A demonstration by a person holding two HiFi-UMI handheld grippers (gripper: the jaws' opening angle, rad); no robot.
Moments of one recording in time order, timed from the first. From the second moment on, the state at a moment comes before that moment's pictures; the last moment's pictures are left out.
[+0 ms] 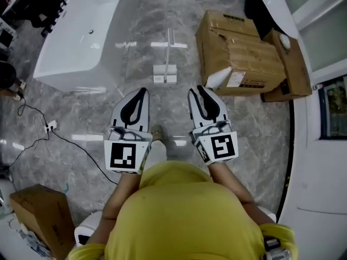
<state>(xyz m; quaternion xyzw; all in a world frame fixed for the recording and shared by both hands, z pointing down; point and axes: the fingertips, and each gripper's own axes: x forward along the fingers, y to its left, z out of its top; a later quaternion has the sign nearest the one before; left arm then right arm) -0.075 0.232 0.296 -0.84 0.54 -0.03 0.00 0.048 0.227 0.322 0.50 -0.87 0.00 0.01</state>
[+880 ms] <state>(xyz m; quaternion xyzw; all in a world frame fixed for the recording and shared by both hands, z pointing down) -0.105 0.106 0.321 -0.88 0.47 -0.04 -0.02 0.012 0.106 0.337 0.55 -0.84 0.00 0.04</state>
